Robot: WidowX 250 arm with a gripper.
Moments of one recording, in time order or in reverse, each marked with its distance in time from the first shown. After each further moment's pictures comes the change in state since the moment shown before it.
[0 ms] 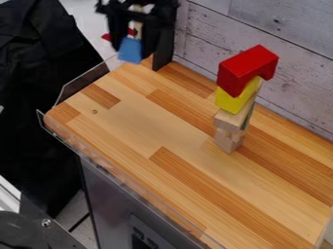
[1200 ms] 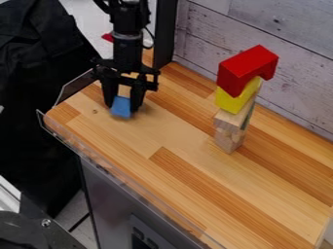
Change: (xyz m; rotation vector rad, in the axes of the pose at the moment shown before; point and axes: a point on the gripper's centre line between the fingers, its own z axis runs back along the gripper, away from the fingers) arm 0.030 0.016 -0.113 0.015 0.110 0.077
